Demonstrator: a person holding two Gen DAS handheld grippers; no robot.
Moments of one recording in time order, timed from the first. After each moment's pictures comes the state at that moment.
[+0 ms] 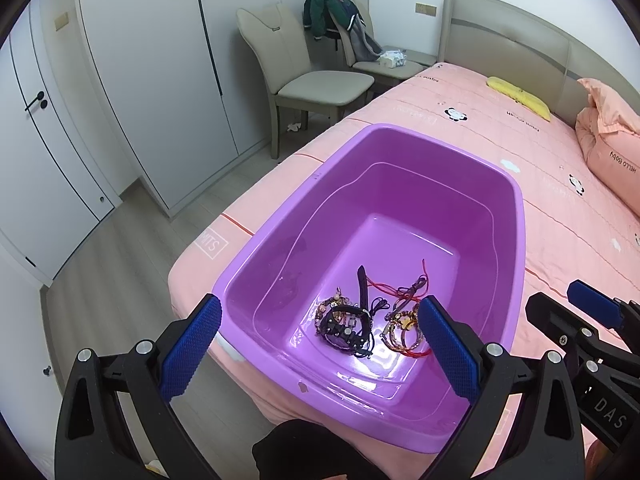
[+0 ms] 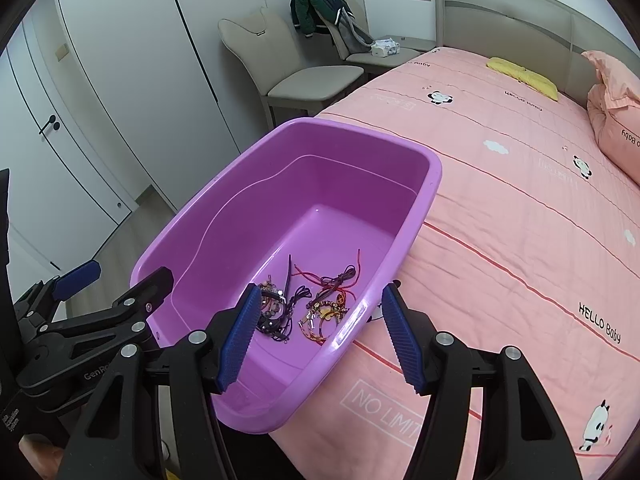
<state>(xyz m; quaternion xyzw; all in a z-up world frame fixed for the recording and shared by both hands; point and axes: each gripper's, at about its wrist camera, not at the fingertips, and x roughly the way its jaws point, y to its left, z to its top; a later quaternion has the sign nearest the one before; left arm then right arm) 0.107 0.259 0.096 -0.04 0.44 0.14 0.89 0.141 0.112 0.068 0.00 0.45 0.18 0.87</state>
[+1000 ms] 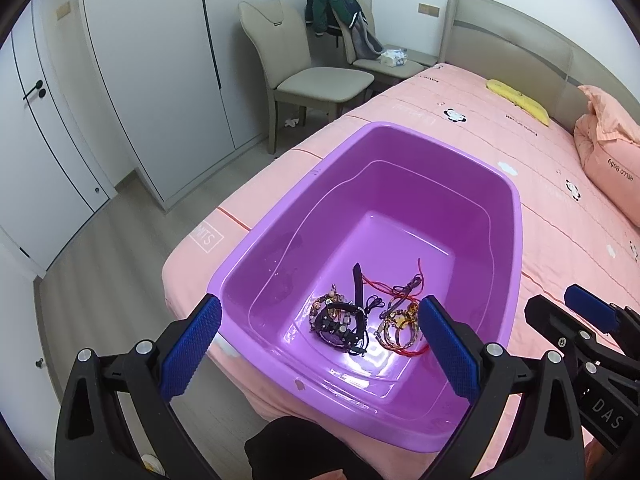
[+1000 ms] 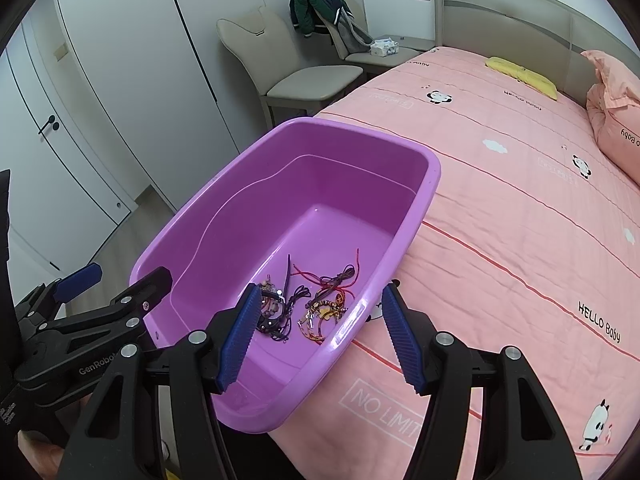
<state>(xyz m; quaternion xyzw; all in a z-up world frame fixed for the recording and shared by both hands) 0.108 0.264 0.095 -0.06 0.44 0.13 0.89 0.142 0.109 0.068 0.00 0.45 0.18 0.87</state>
